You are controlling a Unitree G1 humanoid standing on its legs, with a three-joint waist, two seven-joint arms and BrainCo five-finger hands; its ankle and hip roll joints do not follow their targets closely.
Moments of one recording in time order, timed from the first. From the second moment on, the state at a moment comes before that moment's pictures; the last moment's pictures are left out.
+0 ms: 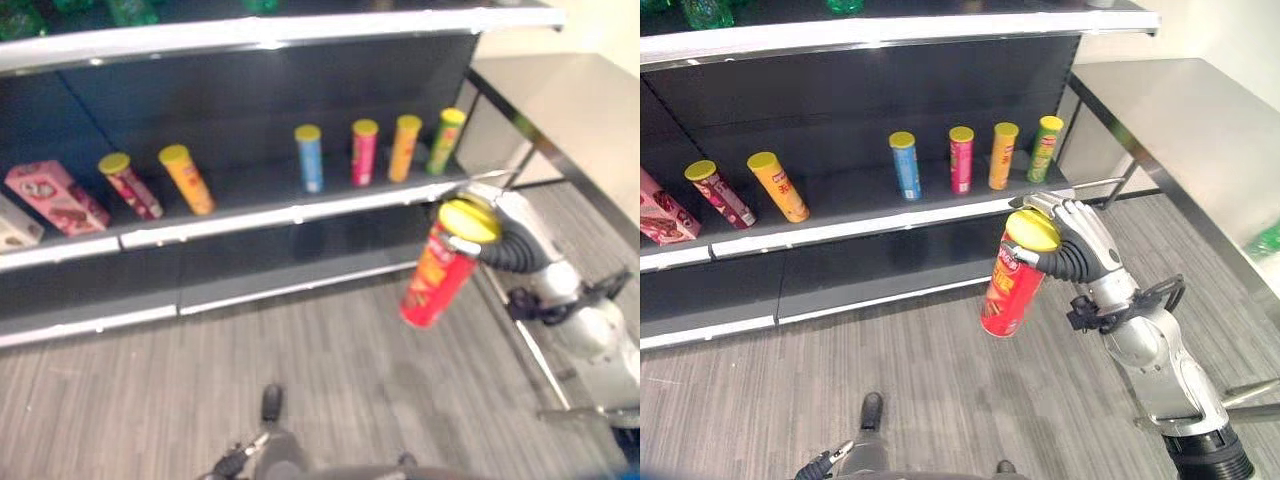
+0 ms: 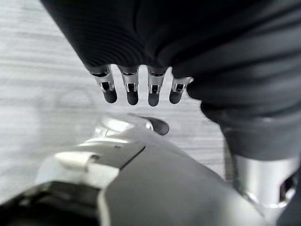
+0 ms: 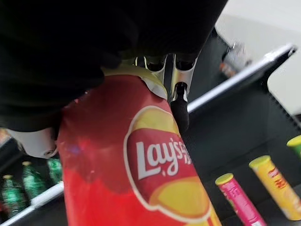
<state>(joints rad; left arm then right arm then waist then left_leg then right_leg) 0.07 0.19 -0.05 1.22 -0.33 -0.11 -0.03 -0.06 -0.72 0.03 -0.42 -0.36 -0.18 -0.05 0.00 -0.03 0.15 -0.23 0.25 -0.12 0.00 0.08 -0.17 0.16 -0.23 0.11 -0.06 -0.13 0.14</state>
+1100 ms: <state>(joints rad) 0.10 0.21 -0.07 1.22 -0.18 -0.10 -0.05 0.06 -0.65 0.07 -0.39 -0.41 -0.16 -0.04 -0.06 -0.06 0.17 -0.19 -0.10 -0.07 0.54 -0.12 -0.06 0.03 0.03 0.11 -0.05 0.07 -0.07</state>
